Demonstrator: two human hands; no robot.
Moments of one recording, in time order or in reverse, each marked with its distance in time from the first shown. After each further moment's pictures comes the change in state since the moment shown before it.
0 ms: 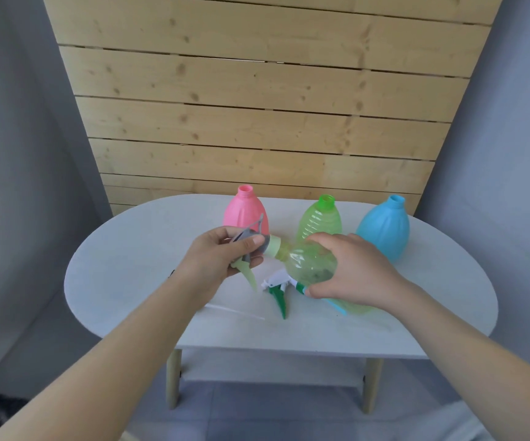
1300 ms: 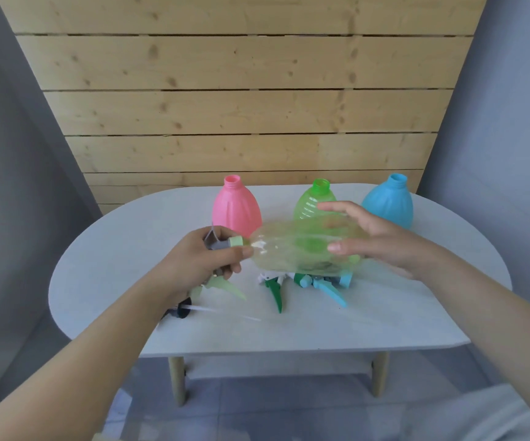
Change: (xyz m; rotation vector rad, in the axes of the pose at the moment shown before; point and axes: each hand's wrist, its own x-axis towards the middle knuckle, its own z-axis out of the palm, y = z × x) left_hand 0.011 0.002 -0.015 0.555 -0.095 -0.013; right_hand 0.012 0.047 -0.018 0.847 -0.283 0.037
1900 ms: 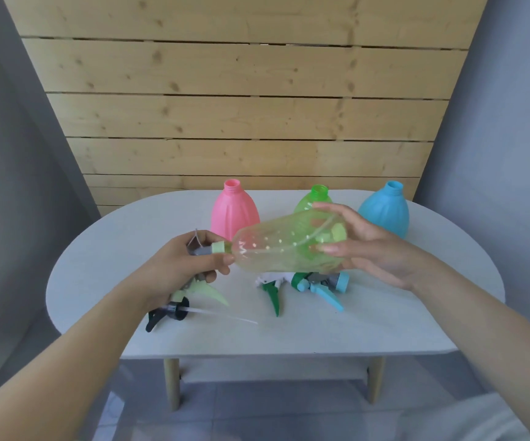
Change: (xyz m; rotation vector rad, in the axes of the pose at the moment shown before) left_hand -0.007 -0.006 -0.019 -0.002 -0.020 -0.010; right_hand 0.007 0.008 0.005 0.393 -0.034 -0.028
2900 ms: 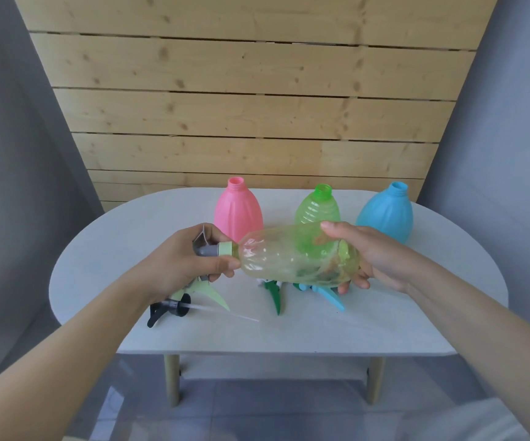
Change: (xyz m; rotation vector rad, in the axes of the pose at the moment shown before) left_hand -0.008 0.009 -0.001 0.060 -0.037 0.071; right_hand 0.003 -0.005 0.016 -0.272 0.144 0.201
